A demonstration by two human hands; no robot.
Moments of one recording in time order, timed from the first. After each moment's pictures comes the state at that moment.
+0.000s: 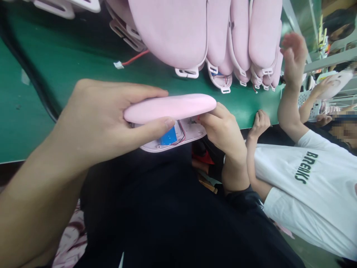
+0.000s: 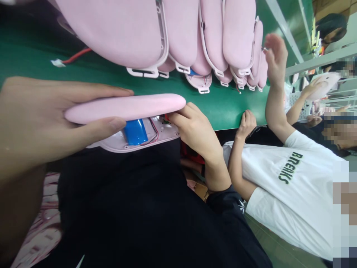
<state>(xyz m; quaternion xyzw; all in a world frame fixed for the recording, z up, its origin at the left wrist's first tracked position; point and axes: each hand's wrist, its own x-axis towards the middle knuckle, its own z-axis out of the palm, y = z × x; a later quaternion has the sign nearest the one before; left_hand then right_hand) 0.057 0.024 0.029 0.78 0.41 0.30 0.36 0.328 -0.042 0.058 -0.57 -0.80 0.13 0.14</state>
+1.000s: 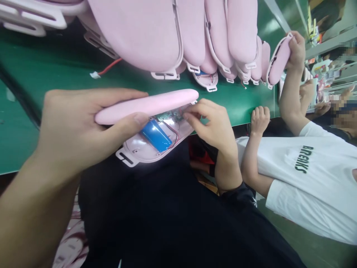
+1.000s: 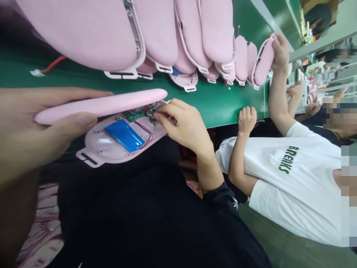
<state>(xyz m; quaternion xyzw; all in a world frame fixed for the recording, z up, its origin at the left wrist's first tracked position) 0.057 0.020 0.021 0.73 0.44 0.36 0.37 0.318 -0.036 0.067 -0.64 -0.73 0.17 0.18</state>
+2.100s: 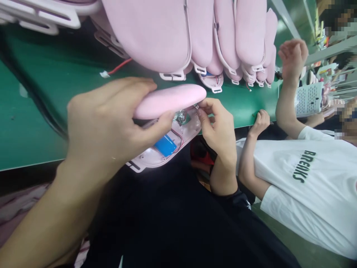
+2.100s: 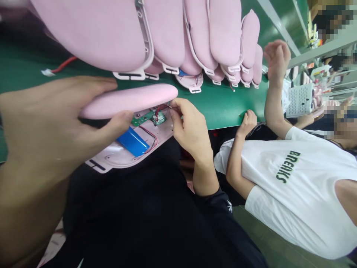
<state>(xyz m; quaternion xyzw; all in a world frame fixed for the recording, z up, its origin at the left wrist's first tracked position) 0.081 0.012 0.030 0.81 0.43 0.36 0.19 0.316 -0.052 0.063 -0.68 -0.66 0.16 0.28</state>
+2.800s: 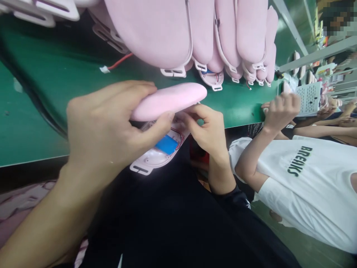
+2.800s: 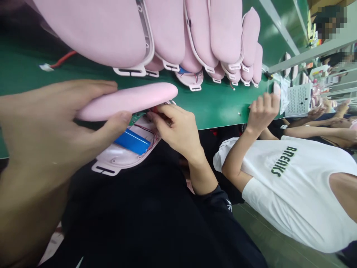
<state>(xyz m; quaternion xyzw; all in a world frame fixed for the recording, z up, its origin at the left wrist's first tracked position) 0.079 -0.003 0.032 0.79 0.44 0.36 0.22 0.292 -0.050 0.057 -0.67 -0.64 0.24 0.29</state>
